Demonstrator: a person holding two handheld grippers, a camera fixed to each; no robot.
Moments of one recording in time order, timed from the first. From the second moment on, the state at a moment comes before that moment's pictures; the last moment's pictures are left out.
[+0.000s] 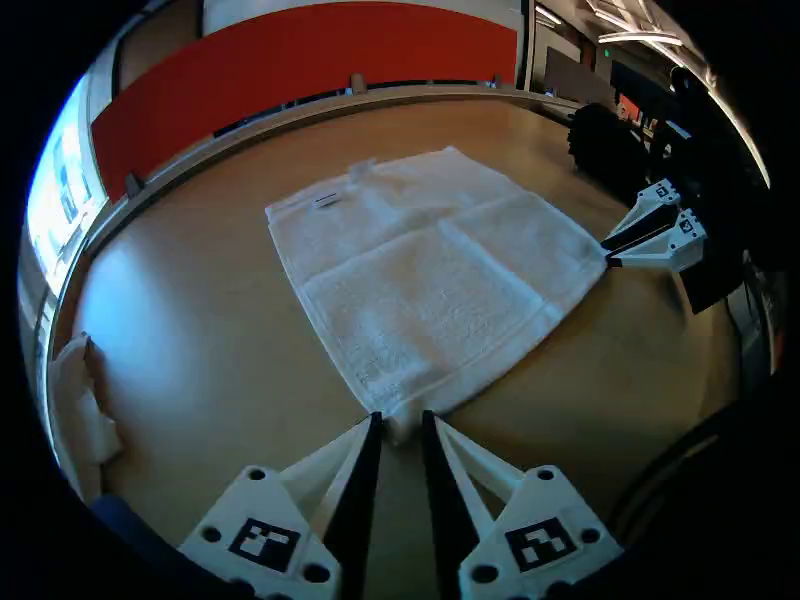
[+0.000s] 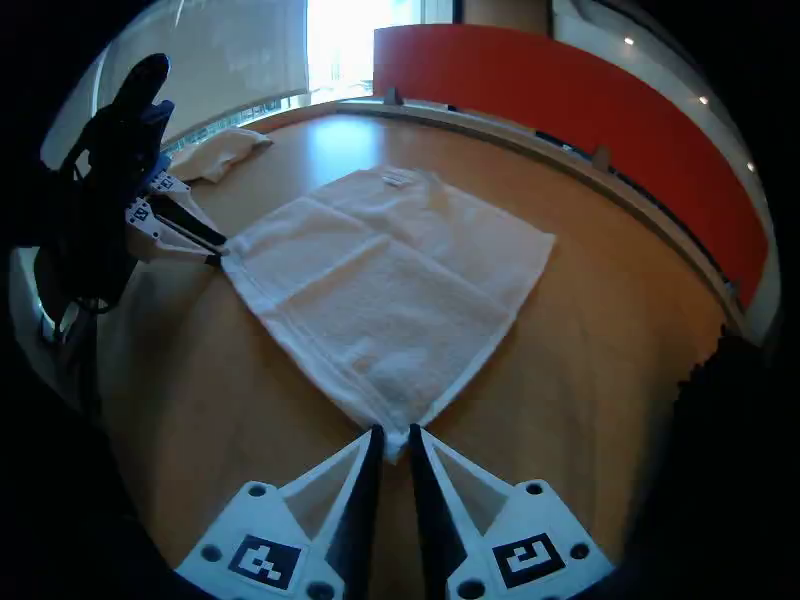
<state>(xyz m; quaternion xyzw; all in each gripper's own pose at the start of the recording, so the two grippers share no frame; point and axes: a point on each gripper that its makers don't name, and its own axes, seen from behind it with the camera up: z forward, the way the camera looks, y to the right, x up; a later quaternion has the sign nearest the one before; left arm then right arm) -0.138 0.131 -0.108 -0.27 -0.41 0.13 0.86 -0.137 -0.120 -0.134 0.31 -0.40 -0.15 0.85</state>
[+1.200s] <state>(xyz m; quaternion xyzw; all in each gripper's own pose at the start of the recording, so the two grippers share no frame) -0.079 0.132 -0.107 -0.24 -0.41 0.07 0.88 -0.077 -0.124 -0.123 0.32 -0.36 -0.12 0.87</state>
